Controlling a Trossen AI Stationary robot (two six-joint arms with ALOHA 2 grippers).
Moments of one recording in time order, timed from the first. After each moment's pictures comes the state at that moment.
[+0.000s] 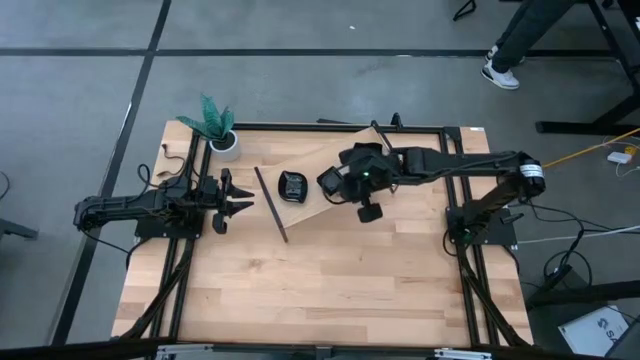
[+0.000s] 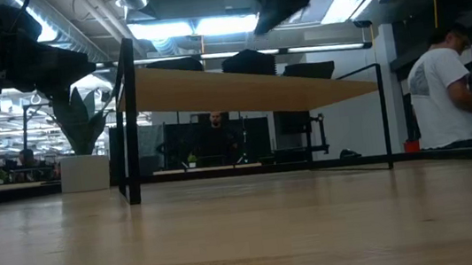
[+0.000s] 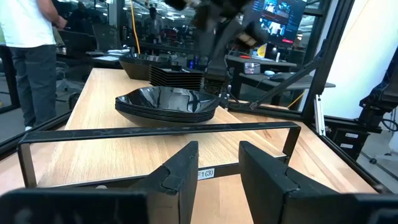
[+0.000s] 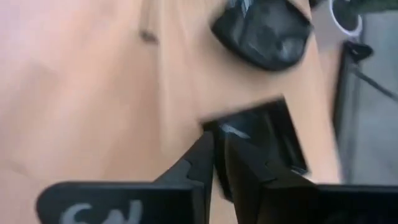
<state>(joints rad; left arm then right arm) 0.12 0.01 0.01 0.03 0.04 -0.14 -0.06 1.53 1.42 -0.70 0.07 -0.57</state>
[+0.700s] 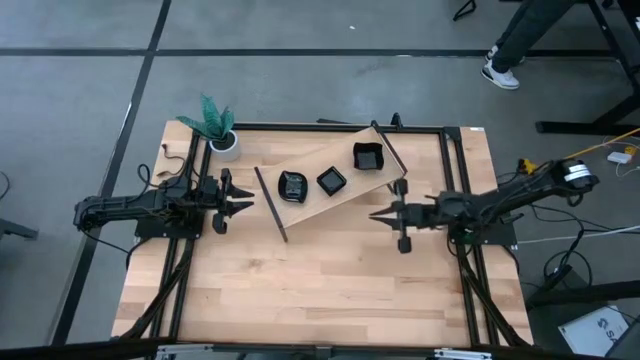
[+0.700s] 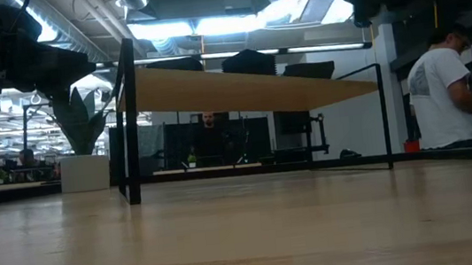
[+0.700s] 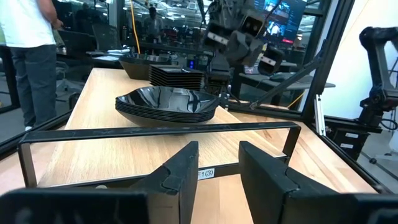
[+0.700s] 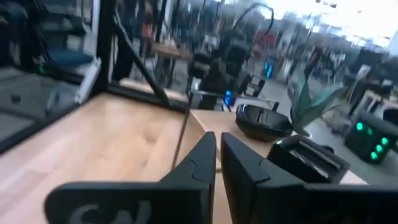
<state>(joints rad) 0.12 0.01 0.01 0.03 0.04 -0.14 0.21 0.97 0.31 0.70 0.19 -0.26</state>
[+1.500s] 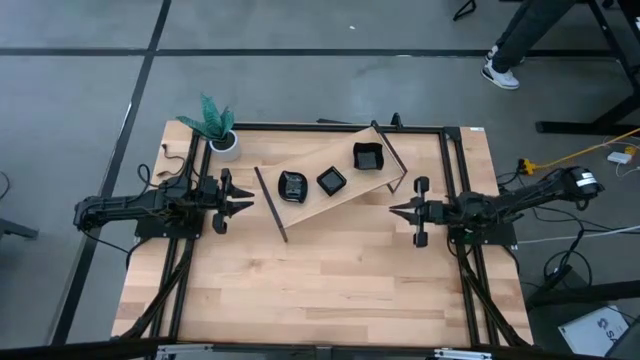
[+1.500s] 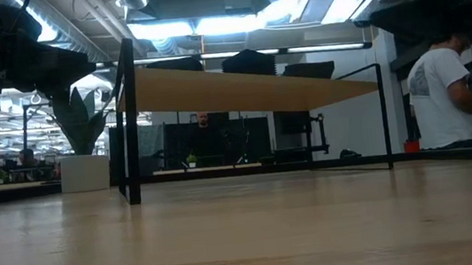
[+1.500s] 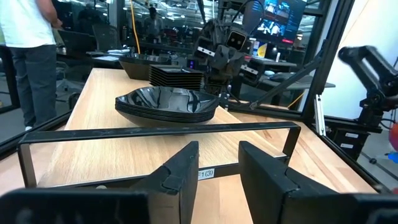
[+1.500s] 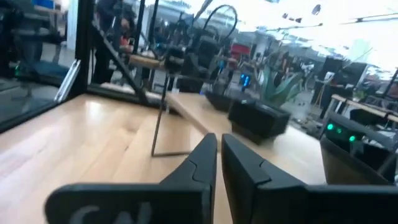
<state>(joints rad) 0.12 0.01 0.01 0.03 0.04 -0.14 0.21 0.62 0.01 0.74 0.27 -0.26</state>
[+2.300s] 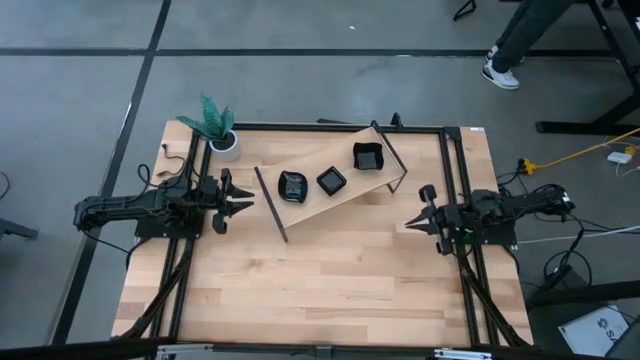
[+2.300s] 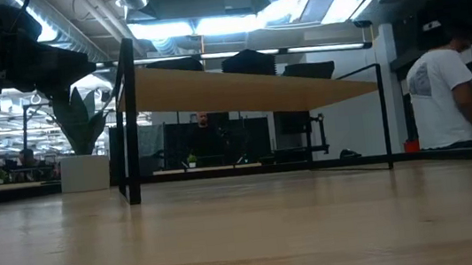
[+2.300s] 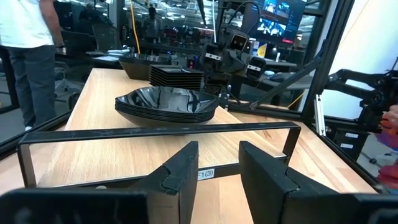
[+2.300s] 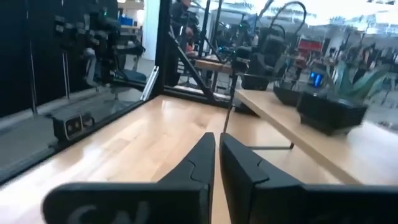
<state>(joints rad) 0.12 0.01 0.01 0.03 0.04 -0.14 0.21 0.00 0.01 0.04 -0.02 -0.15</state>
